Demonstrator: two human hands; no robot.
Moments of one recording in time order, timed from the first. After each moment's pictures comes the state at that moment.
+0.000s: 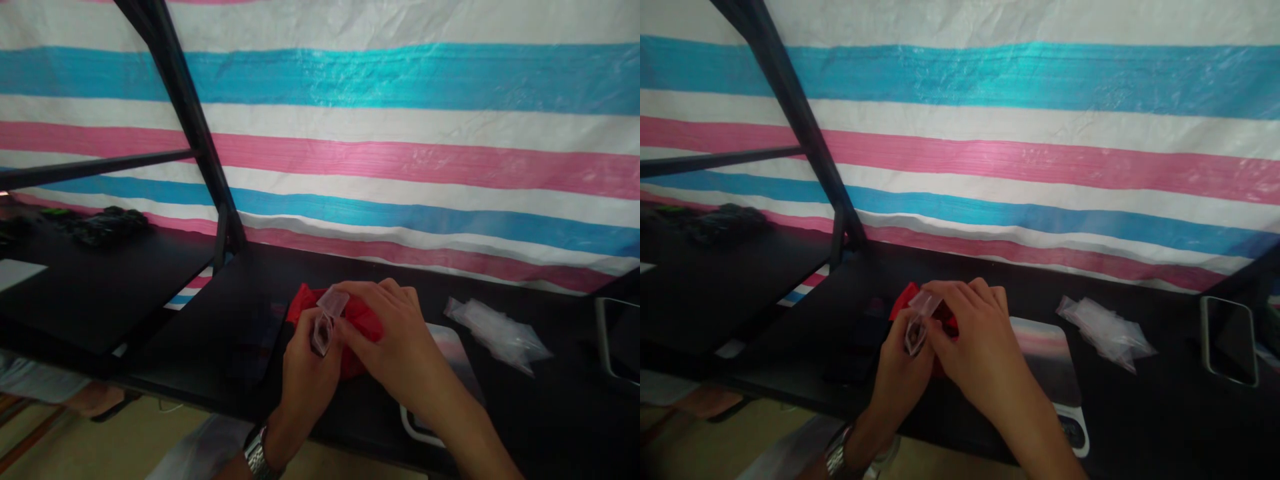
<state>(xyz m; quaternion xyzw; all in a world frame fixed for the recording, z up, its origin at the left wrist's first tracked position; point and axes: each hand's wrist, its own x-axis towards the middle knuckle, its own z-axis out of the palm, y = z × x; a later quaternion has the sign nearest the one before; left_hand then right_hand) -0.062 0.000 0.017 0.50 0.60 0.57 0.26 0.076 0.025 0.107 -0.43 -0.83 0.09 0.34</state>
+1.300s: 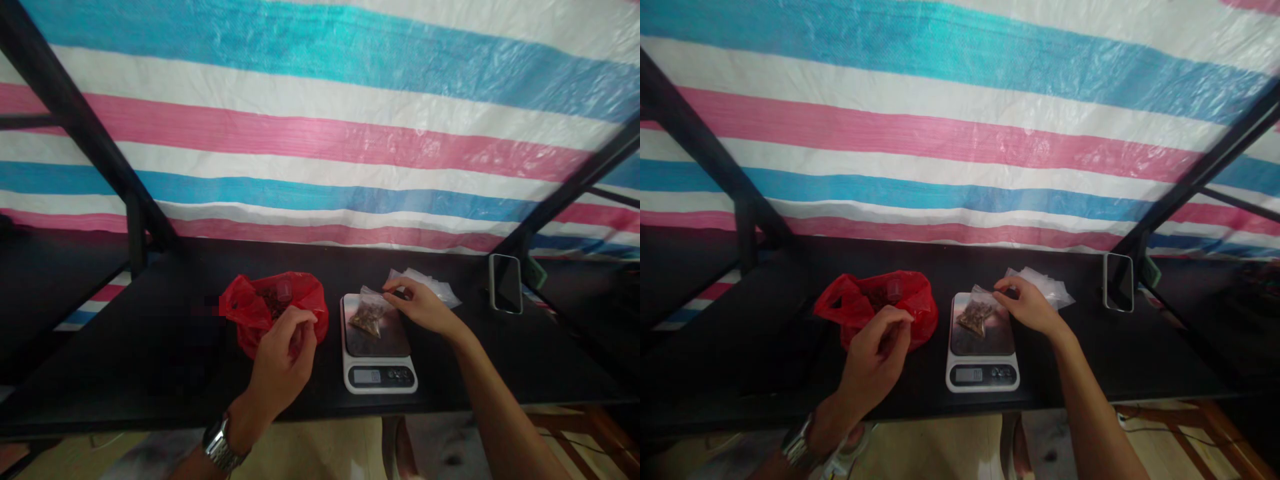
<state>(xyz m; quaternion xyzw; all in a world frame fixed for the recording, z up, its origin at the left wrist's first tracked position) -0.033 0.001 0.013 0.71 0.45 0.52 0.18 0.271 0.068 0.037 -0.59 -0.70 0.23 0.32</state>
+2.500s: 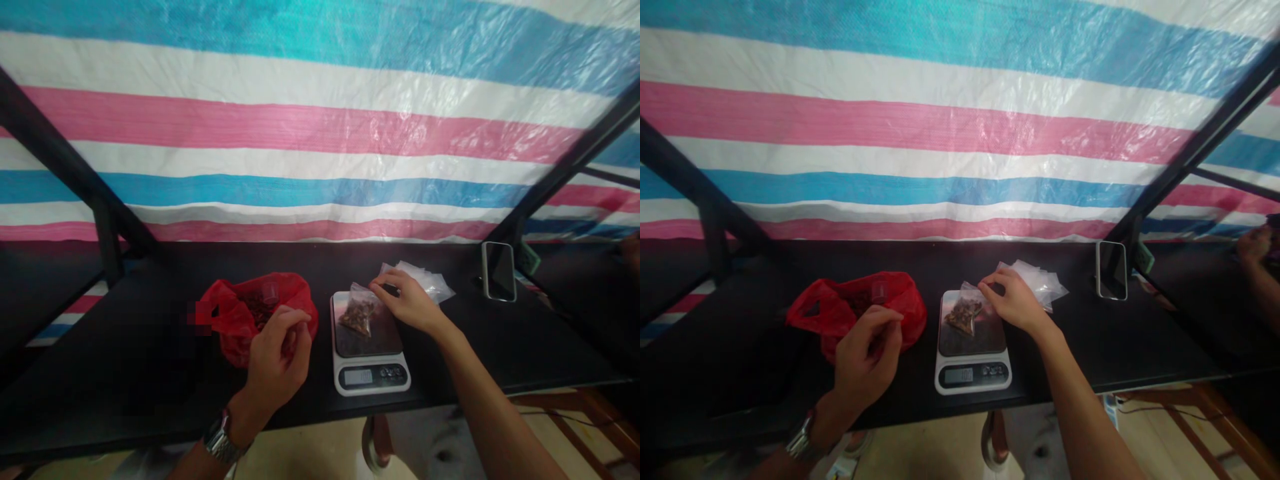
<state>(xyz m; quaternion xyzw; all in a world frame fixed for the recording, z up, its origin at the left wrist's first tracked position) -0.017 0.014 0.012 0.74 0.37 0.56 0.08 0.267 0.069 0.027 -0.54 -0.76 0.15 0.32</state>
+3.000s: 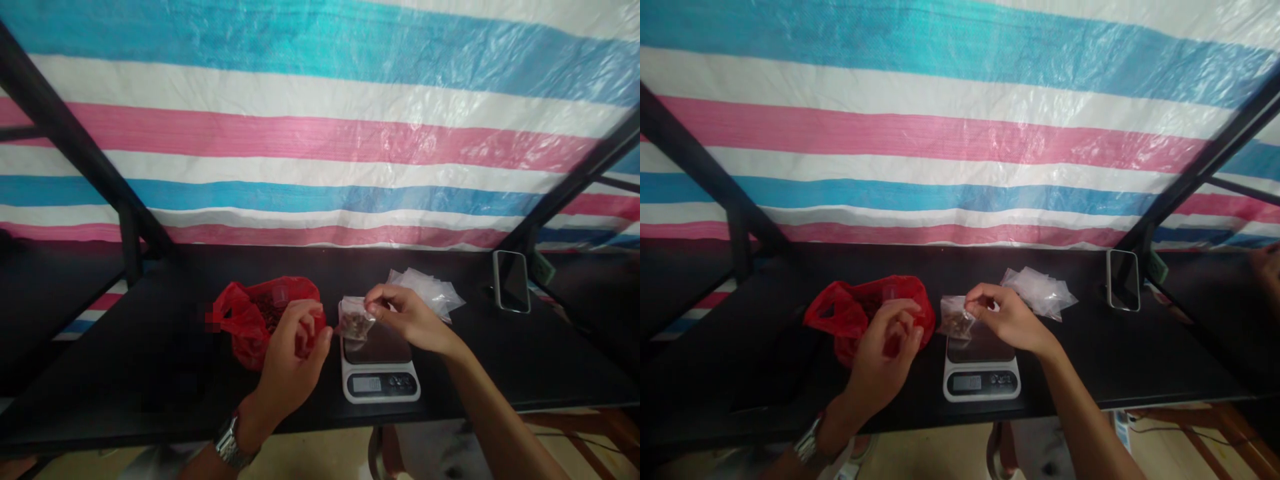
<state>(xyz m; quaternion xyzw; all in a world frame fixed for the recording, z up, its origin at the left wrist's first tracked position) -0.015 0.012 0.013 0.69 0.41 0.56 0.20 0.228 0.046 0.059 -0.43 -0.72 0.40 0.36</state>
